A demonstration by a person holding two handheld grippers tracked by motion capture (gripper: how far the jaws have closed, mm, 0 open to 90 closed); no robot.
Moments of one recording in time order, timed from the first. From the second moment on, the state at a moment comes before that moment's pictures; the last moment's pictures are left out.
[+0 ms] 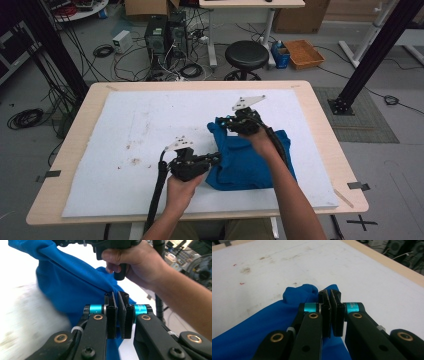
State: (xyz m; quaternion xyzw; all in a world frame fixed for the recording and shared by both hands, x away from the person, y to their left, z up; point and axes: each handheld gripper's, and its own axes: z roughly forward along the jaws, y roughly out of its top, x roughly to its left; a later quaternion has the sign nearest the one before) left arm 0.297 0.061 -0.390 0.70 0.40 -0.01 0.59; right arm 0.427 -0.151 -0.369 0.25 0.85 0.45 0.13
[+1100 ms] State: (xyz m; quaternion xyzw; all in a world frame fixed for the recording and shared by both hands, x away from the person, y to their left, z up) left arm 0.337 -0.033 -0.391 0.75 0.37 0.10 0.54; right arm 0.370 -0.345 -0.387 0.48 0.71 0.44 0.25
